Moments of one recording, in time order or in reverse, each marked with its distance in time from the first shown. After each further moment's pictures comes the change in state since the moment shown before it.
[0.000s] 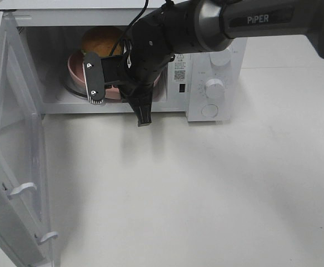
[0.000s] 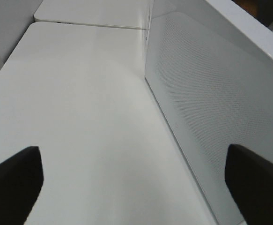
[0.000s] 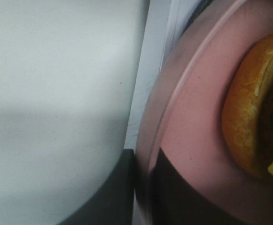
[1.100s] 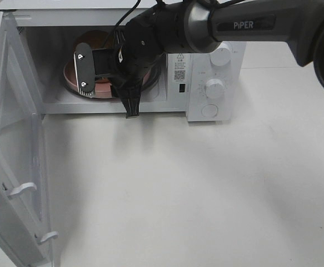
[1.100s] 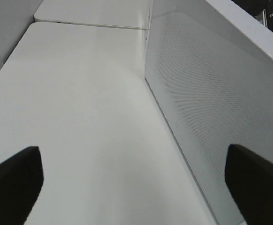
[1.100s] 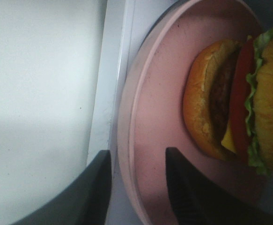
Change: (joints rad) left arm 0.000 0.000 0.000 0.000 0.000 0.000; right arm 0.005 0.052 -0.078 0.003 -0.063 0.023
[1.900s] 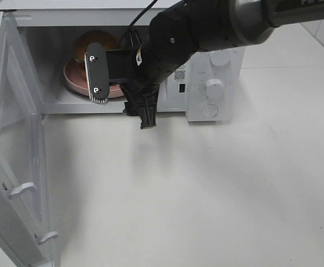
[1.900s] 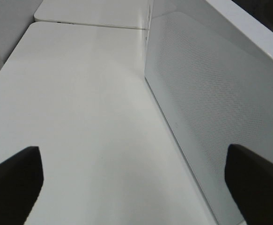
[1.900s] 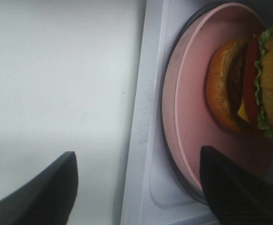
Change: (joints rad) left arm 0.000 0.000 0.000 0.000 0.000 0.000; right arm 0.014 -0.256 0.359 0.027 -0.100 0.000
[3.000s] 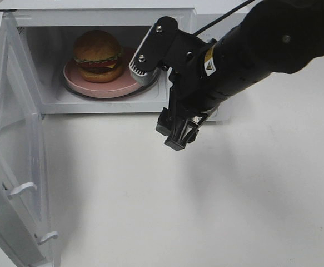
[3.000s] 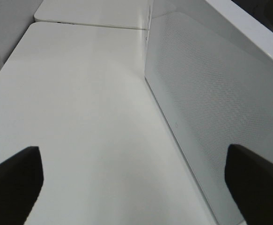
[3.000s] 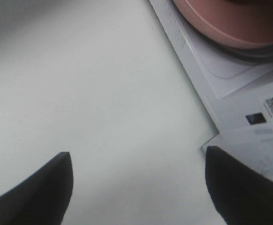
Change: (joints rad) left arm 0.000 0.000 0.000 0.000 0.000 0.000; right arm 0.000 -0.436 0.446 -0.013 0.056 0.708
